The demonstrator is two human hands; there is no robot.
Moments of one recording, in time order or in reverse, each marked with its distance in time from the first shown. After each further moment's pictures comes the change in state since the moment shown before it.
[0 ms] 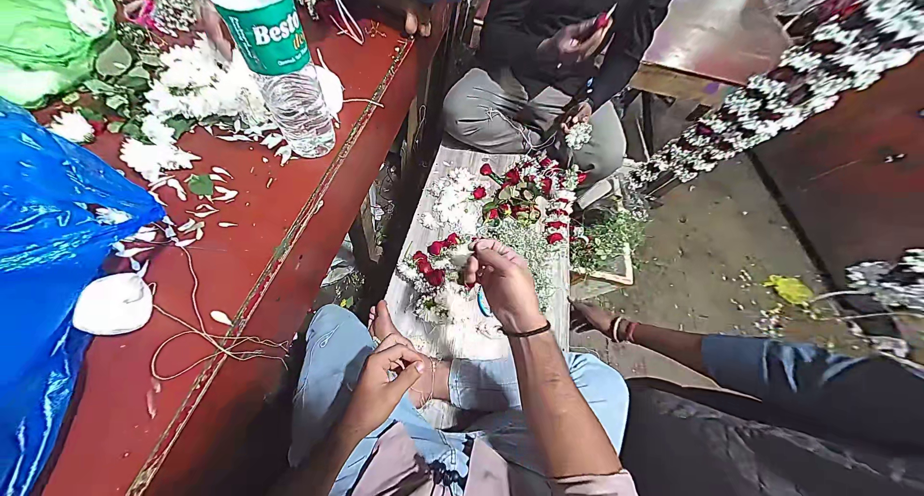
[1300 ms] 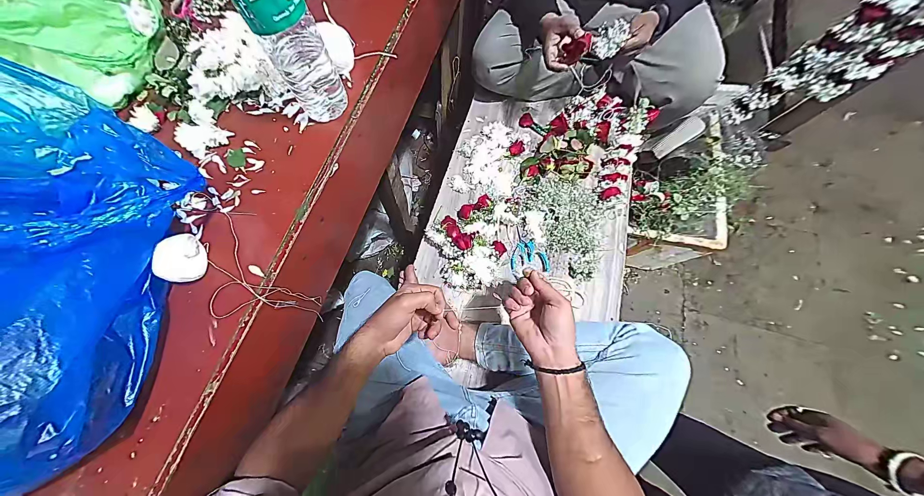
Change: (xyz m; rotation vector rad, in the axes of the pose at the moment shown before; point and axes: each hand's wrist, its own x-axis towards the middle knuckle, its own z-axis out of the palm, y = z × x) left_hand 0.045 0.047 -0.009 -0.349 -0.323 -0.480; right_hand -0.092 0.062 -0.047 0.728 0.266 0.215
